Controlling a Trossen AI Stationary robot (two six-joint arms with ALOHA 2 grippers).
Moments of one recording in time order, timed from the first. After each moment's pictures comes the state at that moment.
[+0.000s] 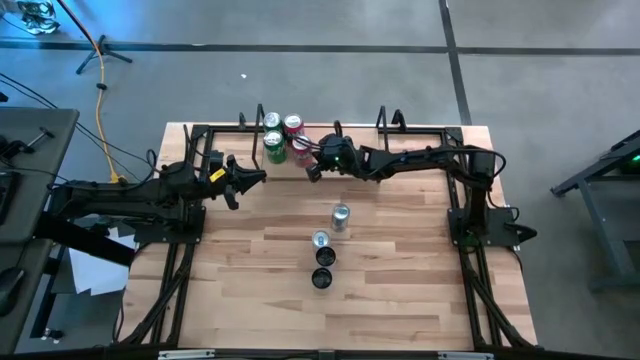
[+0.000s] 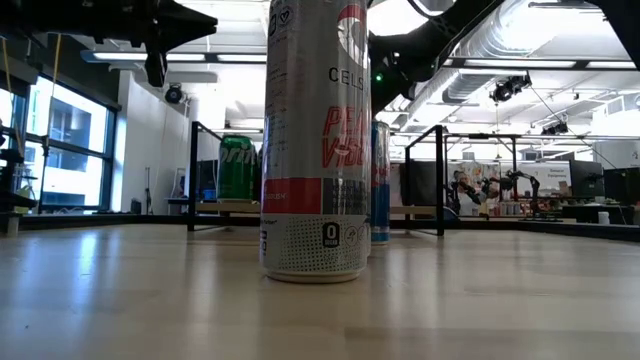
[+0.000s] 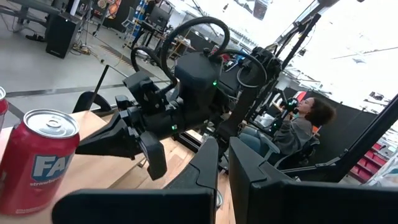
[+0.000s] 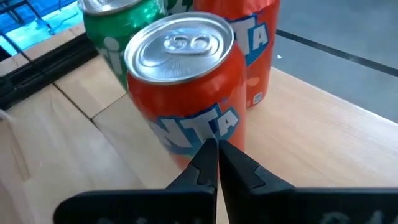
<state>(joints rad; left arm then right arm) 0.10 0.58 0.35 0.30 -0.17 -0.52 -0.28 1.91 1.25 0.11 0.31 0.39</state>
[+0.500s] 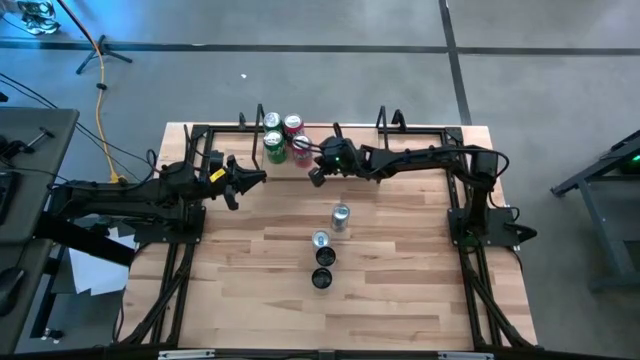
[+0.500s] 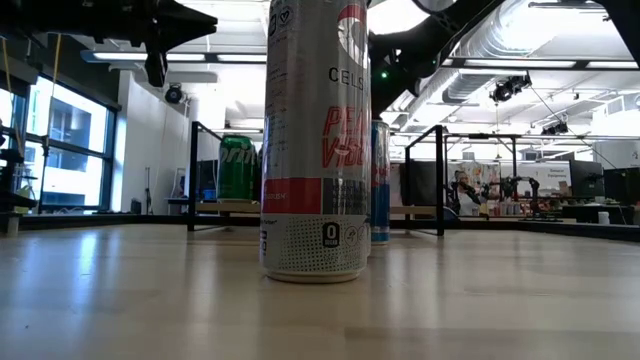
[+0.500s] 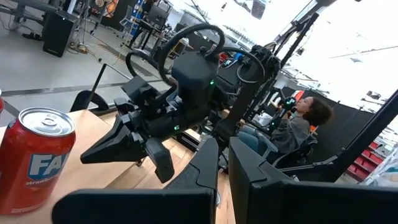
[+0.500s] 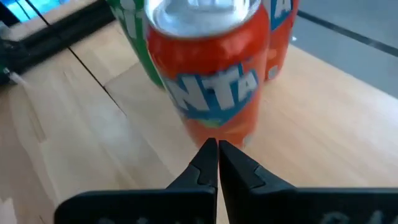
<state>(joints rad) 0.10 0.58 0.35 0.30 -0.16 -0.52 -0.28 1.89 1.25 0.02 0.23 0.36</state>
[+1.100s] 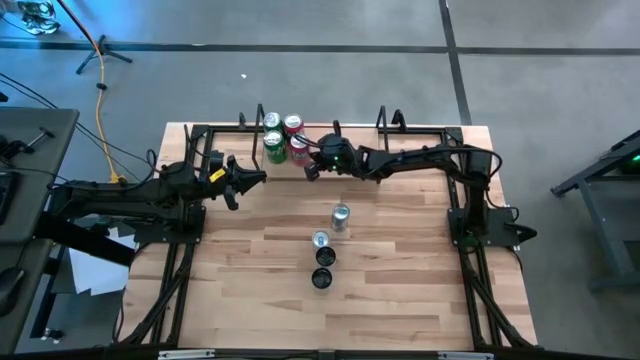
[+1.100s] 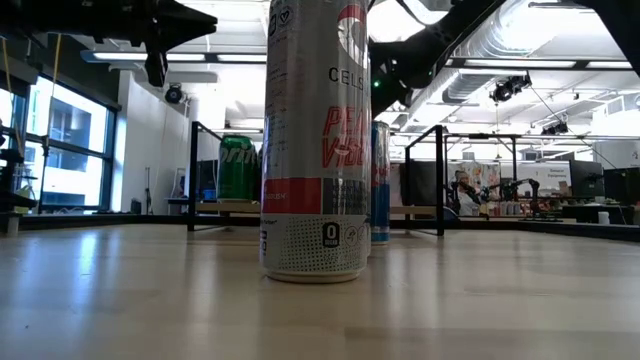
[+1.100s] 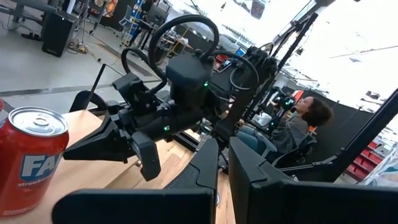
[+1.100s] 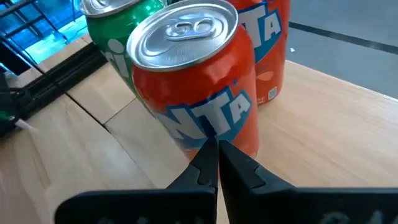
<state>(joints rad) 0.10 0.58 0.35 0.30 -0.16 -0.52 -0.29 1.94 1.25 0.16 0.26 0.45</state>
